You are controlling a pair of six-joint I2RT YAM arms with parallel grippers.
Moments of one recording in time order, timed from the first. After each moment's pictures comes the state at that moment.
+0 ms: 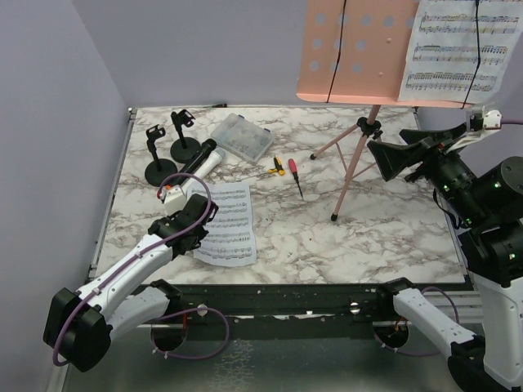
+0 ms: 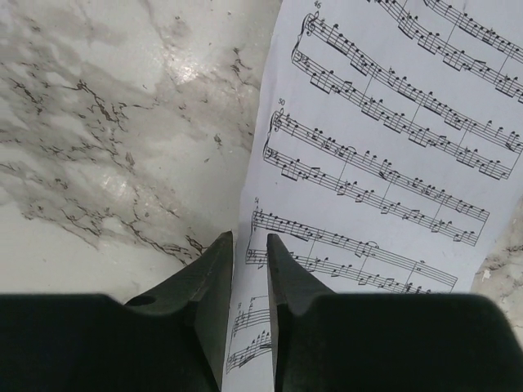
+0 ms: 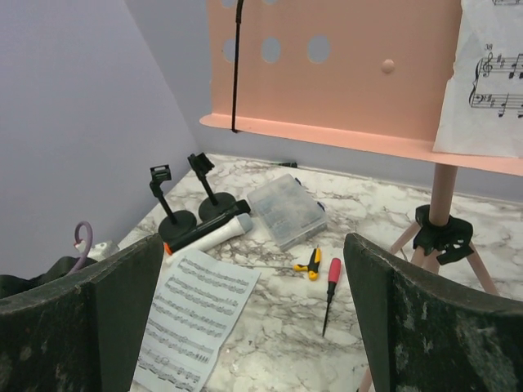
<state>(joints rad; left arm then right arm) -0.55 0.97 0.61 -0.73 -0.51 -0.96 0.27 0.82 1.49 -0.54 -0.24 0.26</state>
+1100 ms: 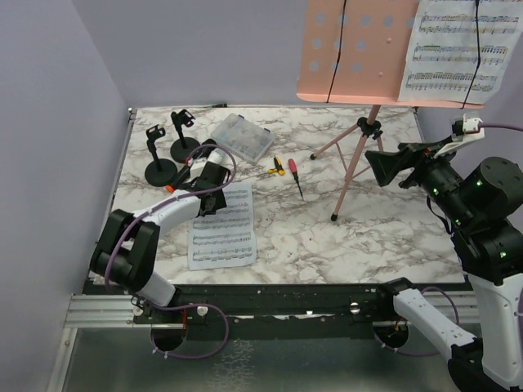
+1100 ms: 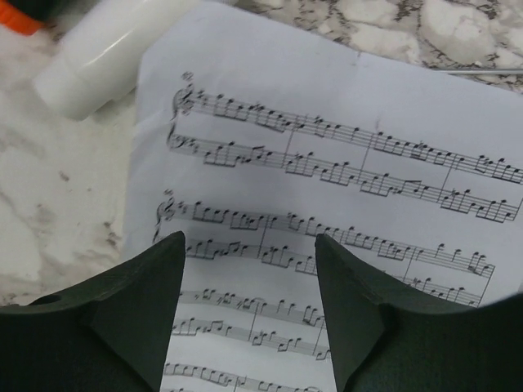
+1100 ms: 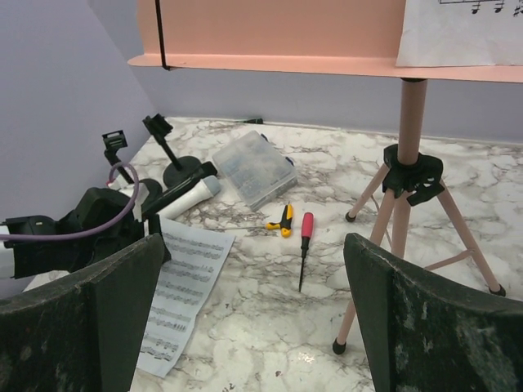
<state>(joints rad) -0.42 1.50 0.83 -0.36 -0.43 -0.63 0.27 0.79 1.40 -0.63 -0.17 0.23</state>
